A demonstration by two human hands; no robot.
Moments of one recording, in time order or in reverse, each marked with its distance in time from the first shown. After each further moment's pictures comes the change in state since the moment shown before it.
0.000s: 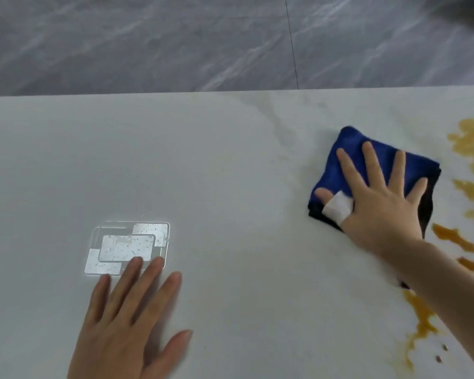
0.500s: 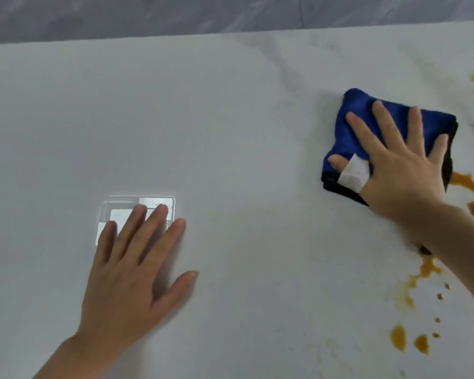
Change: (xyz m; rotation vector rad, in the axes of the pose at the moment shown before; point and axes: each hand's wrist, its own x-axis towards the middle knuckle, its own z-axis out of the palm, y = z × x) left_hand -0.007 0.000 0.001 0.015 -0.020 -0.012; right_hand -0.020 0.011 0.011 -0.003 0.029 -0.056
